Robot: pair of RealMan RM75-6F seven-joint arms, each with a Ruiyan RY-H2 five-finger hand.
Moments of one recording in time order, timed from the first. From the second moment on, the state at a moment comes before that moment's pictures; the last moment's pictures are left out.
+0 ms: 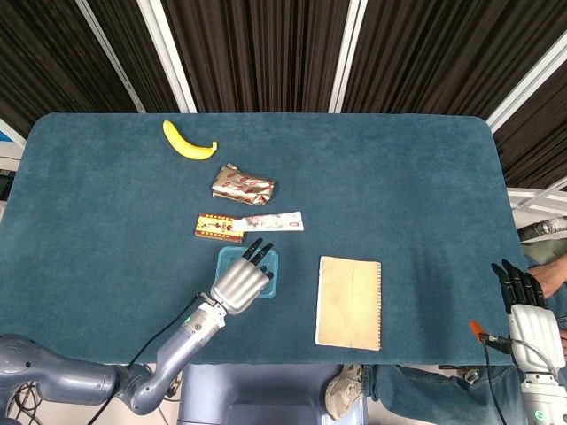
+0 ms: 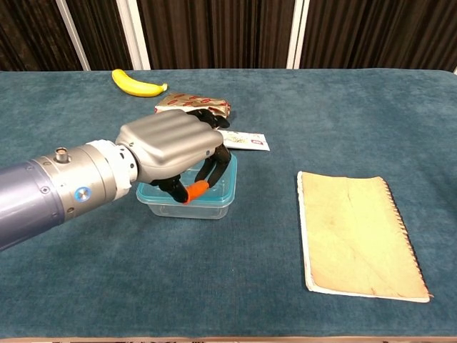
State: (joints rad) left arm -0.91 -1.71 -0.01 -1.65 1.06 1.11 0.84; right arm 0.01 -1.14 0.07 -1.72 -1.46 1.52 0.00
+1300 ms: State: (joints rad) left arm -0.88 -1.78 -0.03 -1.58 1.07 1.08 0.90; right arm 0.01 -1.14 0.07 -1.72 -1.46 1.52 0.00
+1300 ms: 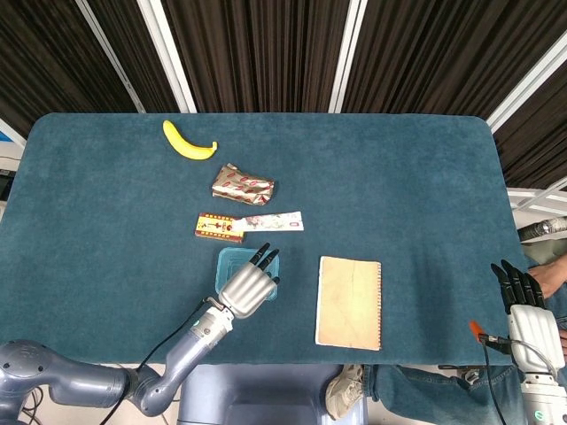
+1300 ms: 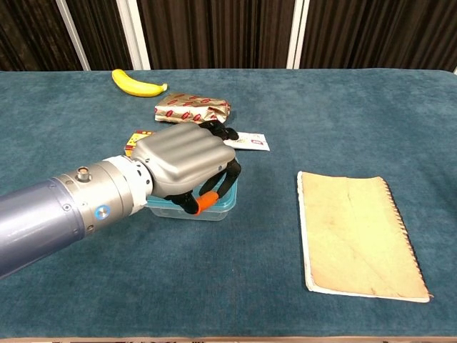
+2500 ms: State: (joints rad) left arm -0.84 -1.80 -0.03 -1.49 1.12 1.07 0.88; right arm 0.00 -1.14 0.07 -1.72 -1.47 1.52 -0.01
